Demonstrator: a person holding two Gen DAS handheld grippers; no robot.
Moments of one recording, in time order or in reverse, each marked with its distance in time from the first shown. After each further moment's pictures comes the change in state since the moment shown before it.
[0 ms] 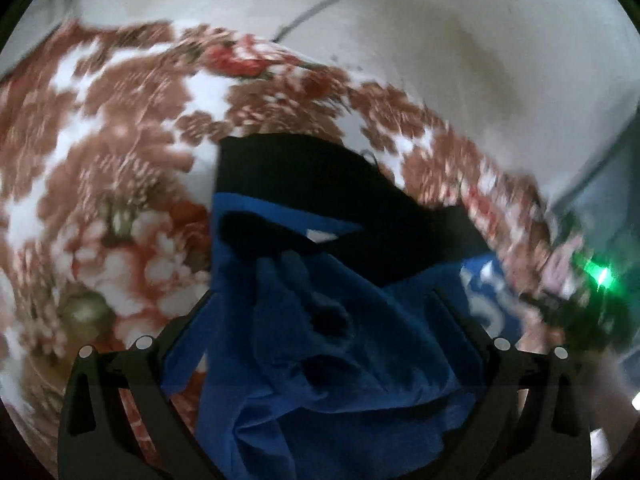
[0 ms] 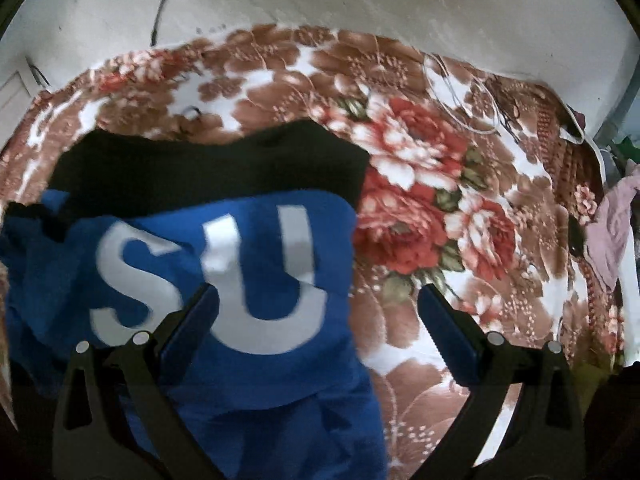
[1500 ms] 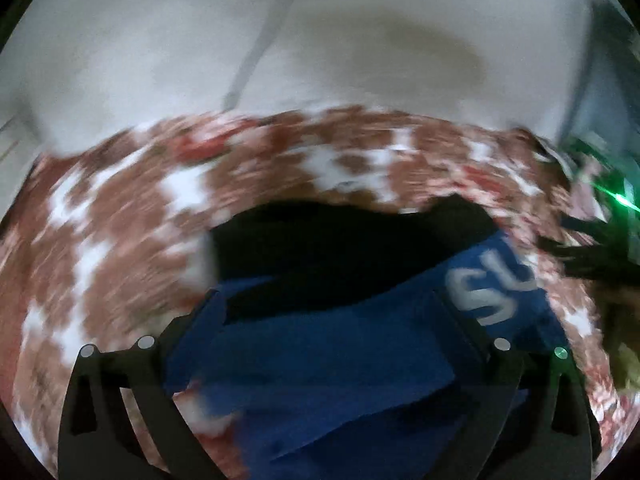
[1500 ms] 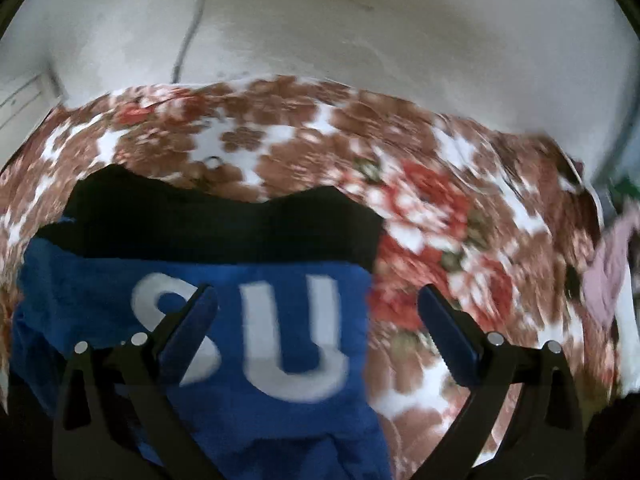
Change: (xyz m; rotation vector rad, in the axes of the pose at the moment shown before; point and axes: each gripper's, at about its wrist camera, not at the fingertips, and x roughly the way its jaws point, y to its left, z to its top) left arm -0.014 -0.067 0.035 0.329 -0.097 0.079; right arm -0.027 0.035 0.025 -0.072 -0.181 0.023
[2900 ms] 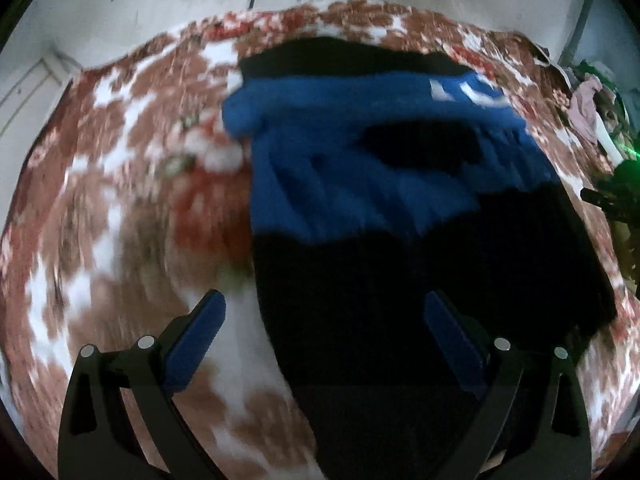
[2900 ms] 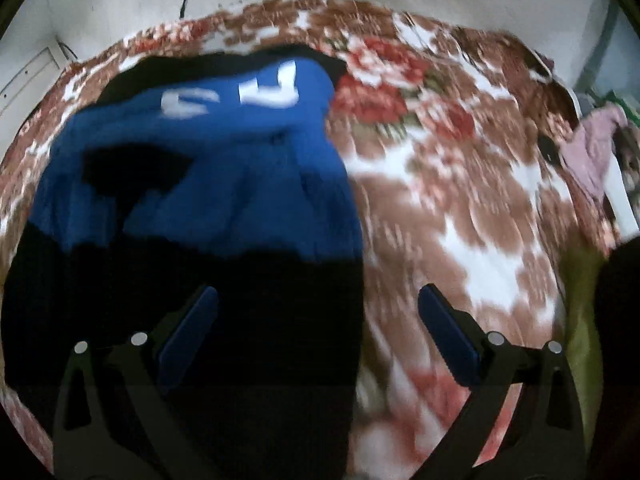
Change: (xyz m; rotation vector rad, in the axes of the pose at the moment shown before) left arm -0.128 -0.015 -0.201 -0.032 0.314 0.097; right arm -0.110 -0.042 -0.207 0.089 0.213 0.014
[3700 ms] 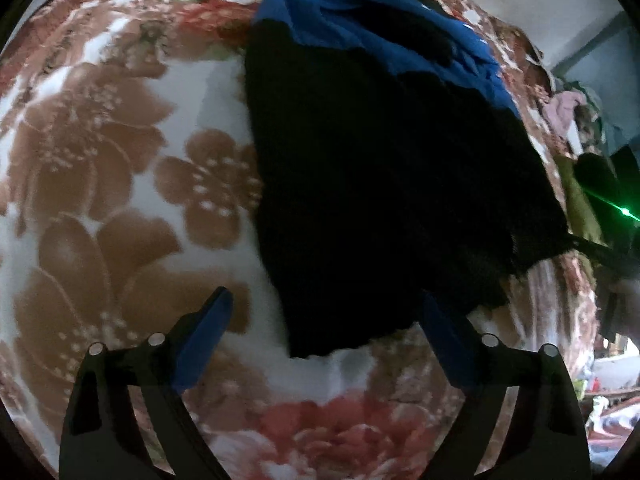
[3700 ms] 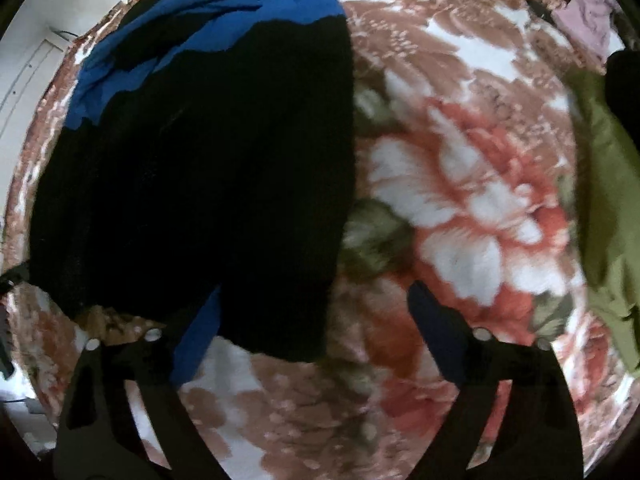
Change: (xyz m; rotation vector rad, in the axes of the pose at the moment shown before) left arm -0.006 -0.001 -0.147 -0.201 0.161 -0.230; right arm -0.029 -0.017 -0.152 0.129 0.271 0.171
